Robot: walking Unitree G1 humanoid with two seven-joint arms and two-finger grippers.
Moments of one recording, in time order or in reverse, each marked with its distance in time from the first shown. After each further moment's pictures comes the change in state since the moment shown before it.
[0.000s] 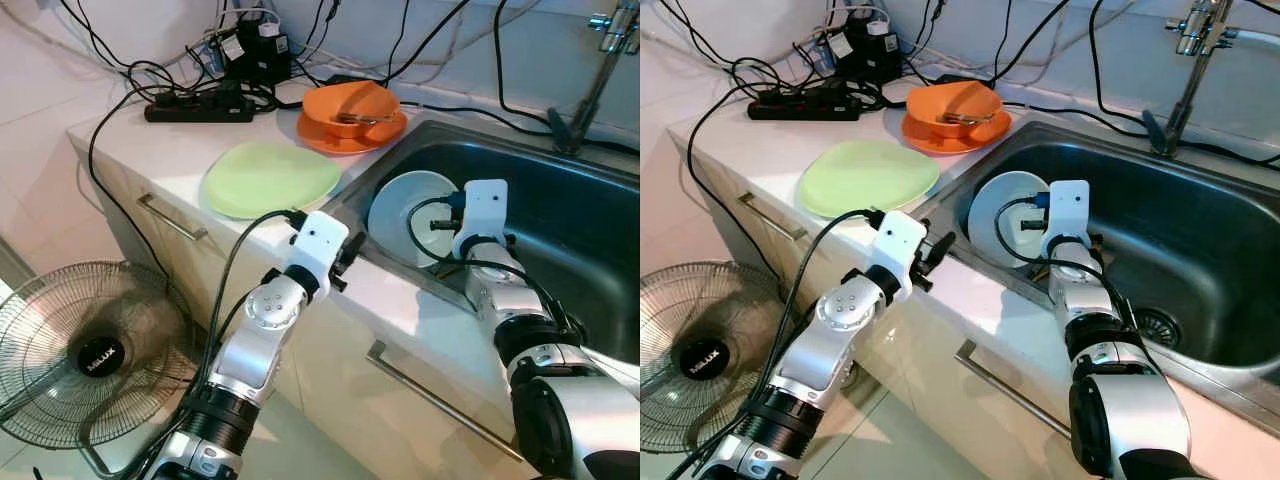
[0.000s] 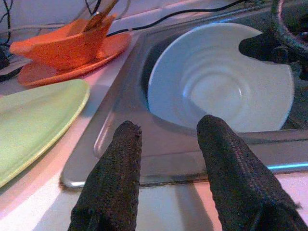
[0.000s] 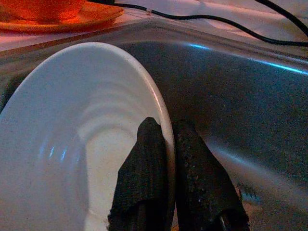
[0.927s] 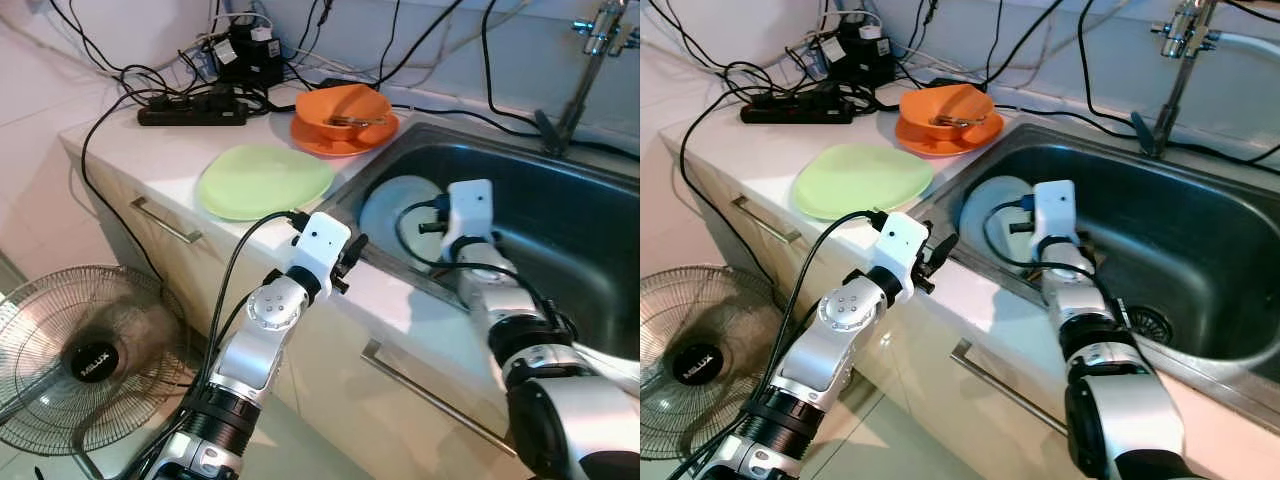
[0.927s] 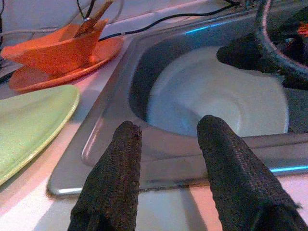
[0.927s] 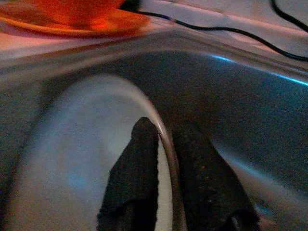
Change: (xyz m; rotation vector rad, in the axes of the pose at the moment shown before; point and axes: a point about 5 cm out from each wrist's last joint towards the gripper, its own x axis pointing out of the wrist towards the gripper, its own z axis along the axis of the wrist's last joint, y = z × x) left arm 0.000 -0.002 0.000 -0.001 0.003 -0.010; right arm -0.001 0.016 0.001 -0.028 -0.018 0.088
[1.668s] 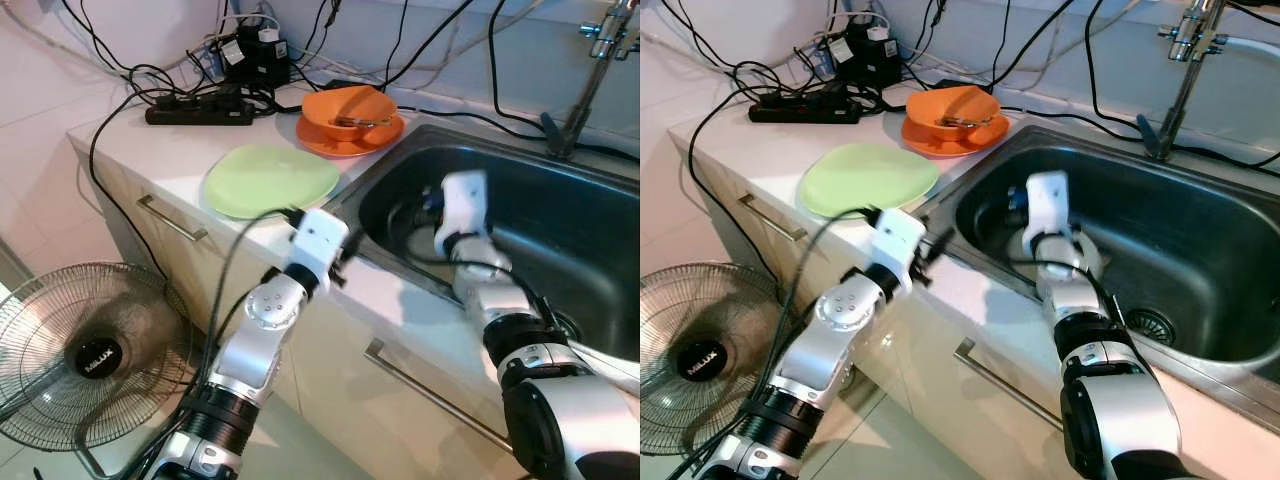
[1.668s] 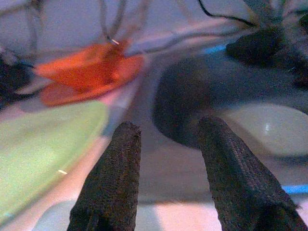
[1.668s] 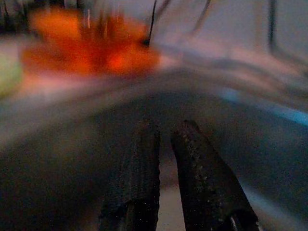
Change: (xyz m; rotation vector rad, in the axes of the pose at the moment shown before) left arm -0.001 0.011 0.009 0.017 -0.083 0.085; right arm 0.001 0.002 0.026 0.026 -0.157 0.010
